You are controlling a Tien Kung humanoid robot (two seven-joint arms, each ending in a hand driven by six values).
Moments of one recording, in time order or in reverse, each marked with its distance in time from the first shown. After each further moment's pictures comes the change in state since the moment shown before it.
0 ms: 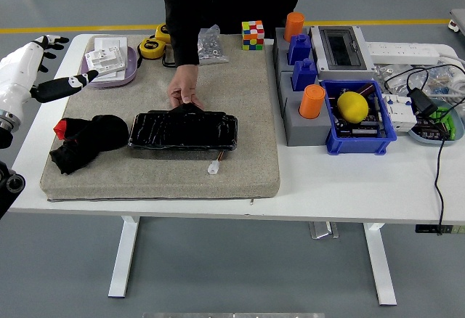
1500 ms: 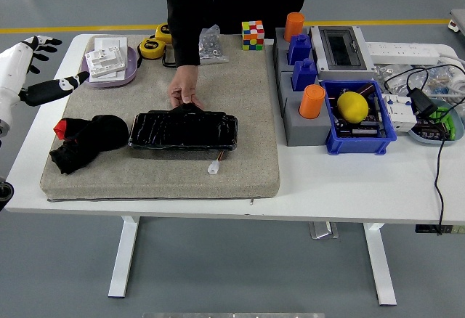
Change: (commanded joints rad) left arm 0.037 0.074 0.022 -0.066 -0.043 0.054 -0.016; right arm -0.003 0.001 -0.094 -0.011 0.026 0.009 -0.012
